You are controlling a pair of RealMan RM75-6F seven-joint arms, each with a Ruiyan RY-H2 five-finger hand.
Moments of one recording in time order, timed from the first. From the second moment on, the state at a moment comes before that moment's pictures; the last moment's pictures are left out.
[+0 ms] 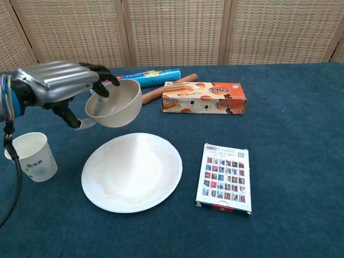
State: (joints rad) left arm -0.76 -1.42 -0.08 -1.69 1.15 1.05 0.70; right arm 0.05 -1.06 0.05 -1.68 -1.53 1.50 0.12
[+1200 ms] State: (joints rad) left arm -0.81 -1.48 0.02 -1.80 1.02 1.01 0.95; right arm 0.03 -1.04 0.06 -1.69 -1.54 1.55 0.17
